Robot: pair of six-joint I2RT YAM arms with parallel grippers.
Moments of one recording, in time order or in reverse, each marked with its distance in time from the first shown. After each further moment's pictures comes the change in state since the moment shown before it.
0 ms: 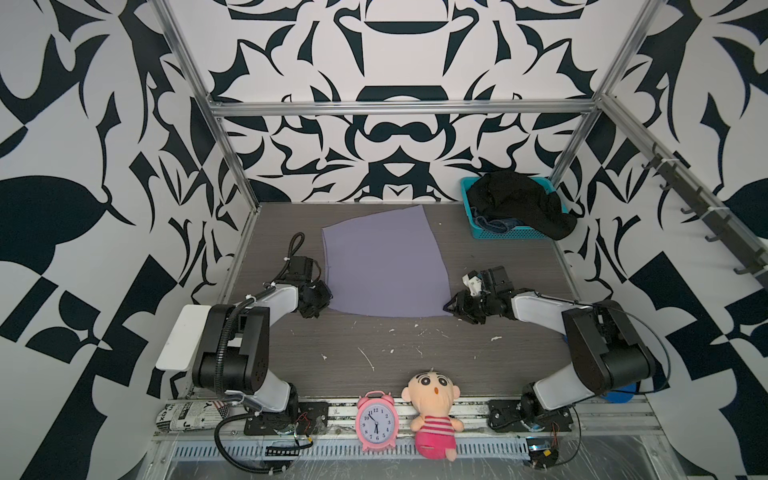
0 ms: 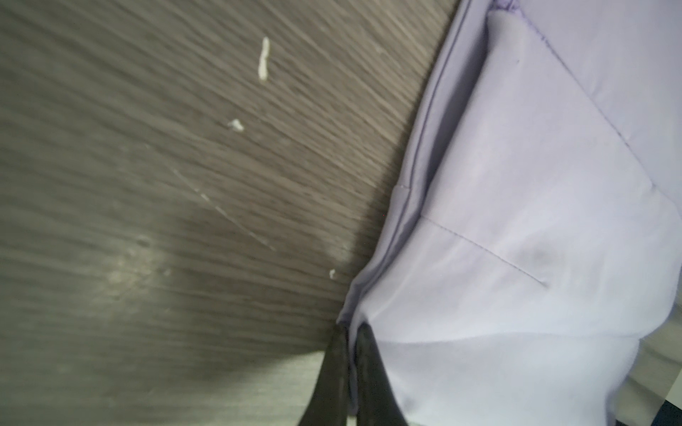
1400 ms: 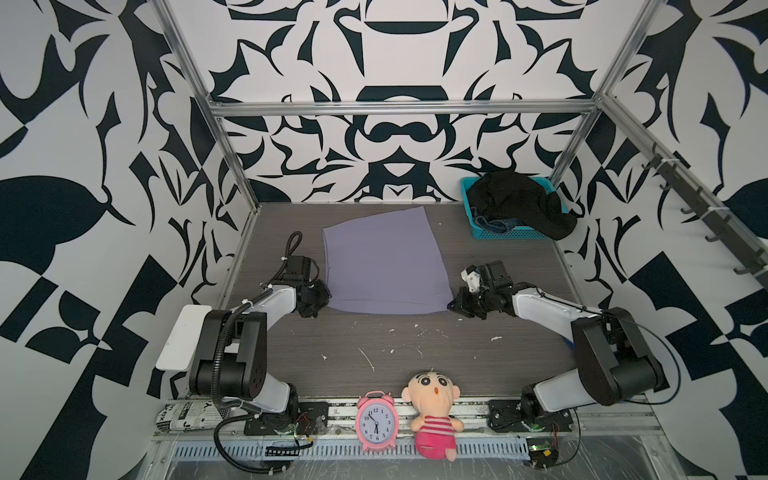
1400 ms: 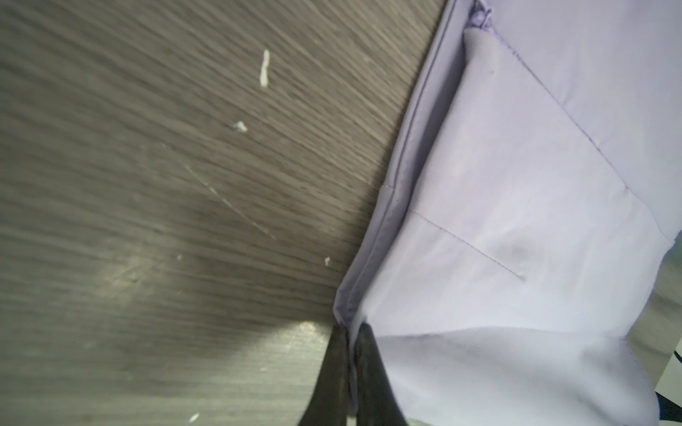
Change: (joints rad) left arm 0.010 -0.038 0.000 -0.021 0.010 0.011; right arm 0.014 -0.074 0.063 -0.143 0.082 -0.058
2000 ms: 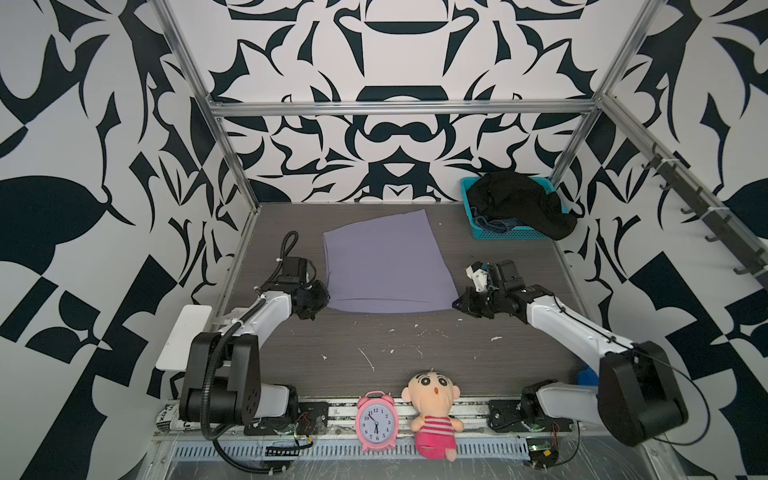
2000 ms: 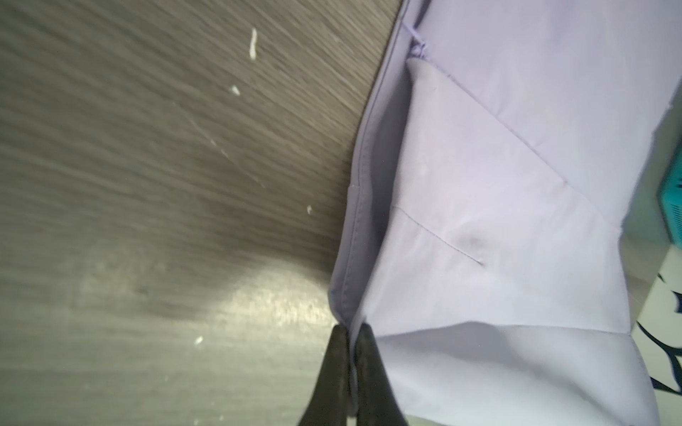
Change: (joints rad) left arm 0.000 -0.161 -0.042 -0.087 0.051 -0.008; right arm 0.000 -0.253 -0.014 -0.159 0.015 -0.064
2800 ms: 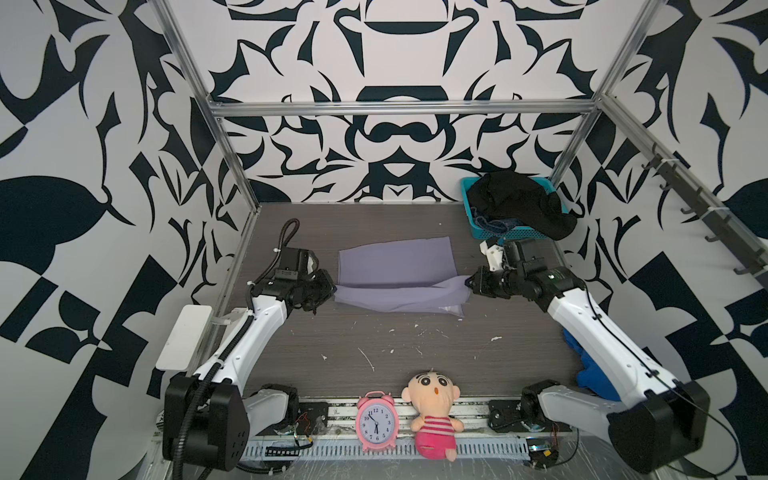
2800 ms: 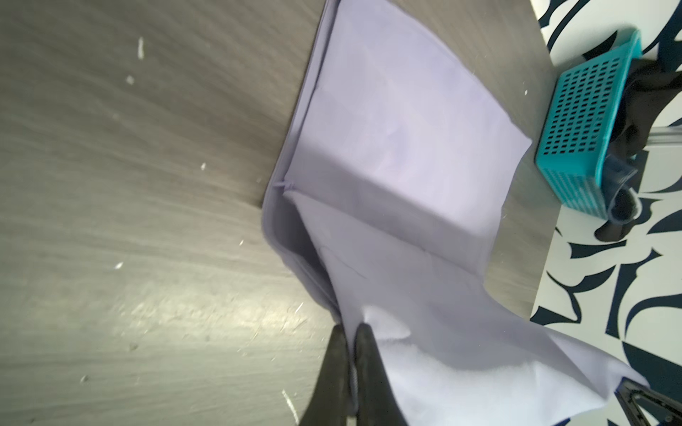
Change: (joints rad) left arm -0.080 -0.130 0.184 -0.160 0.046 -0.078; right arm 0.000 -0.020 0.381 -0.308 0.148 -0.073
